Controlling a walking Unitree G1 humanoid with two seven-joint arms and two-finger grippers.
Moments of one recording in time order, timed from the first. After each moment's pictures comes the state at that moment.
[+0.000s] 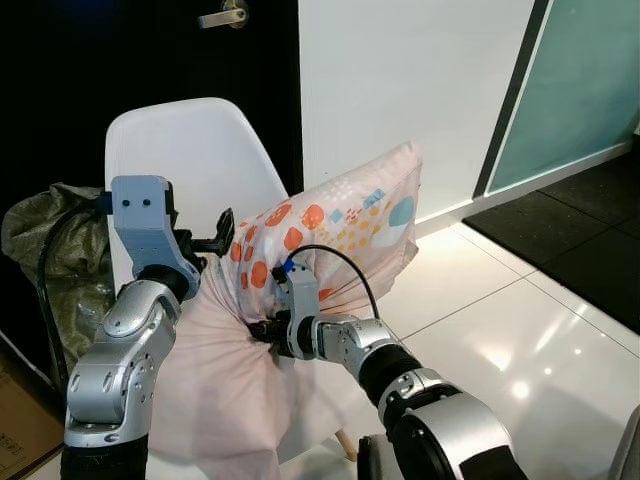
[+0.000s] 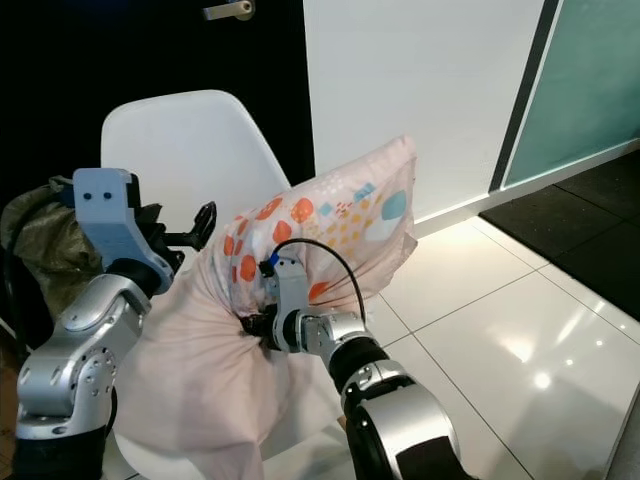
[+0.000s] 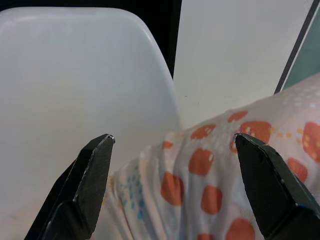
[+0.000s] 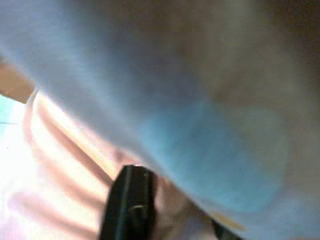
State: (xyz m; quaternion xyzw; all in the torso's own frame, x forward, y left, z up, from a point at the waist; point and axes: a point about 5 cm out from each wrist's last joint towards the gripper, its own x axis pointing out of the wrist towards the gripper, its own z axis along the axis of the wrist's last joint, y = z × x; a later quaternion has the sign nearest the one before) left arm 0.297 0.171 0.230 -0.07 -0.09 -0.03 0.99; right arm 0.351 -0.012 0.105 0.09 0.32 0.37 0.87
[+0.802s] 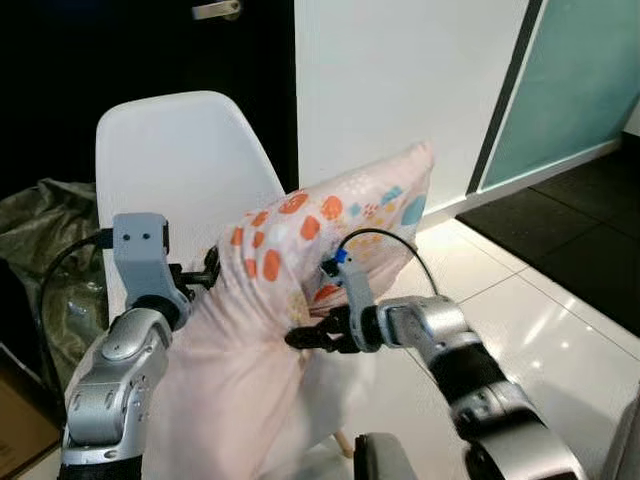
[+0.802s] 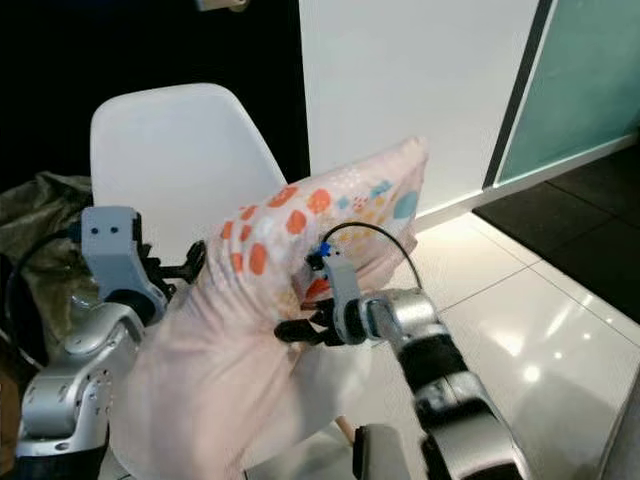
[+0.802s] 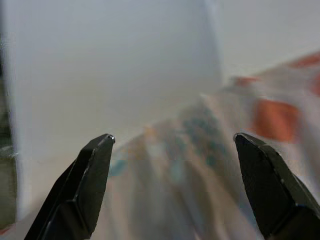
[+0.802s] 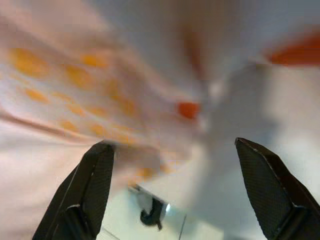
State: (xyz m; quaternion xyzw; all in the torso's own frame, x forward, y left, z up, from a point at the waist) left arm 0.296 0.190 0.193 -0.05 -0.02 0.03 1.00; right arm 0.331 -0.108 0.134 0.06 0.38 0.41 0.83
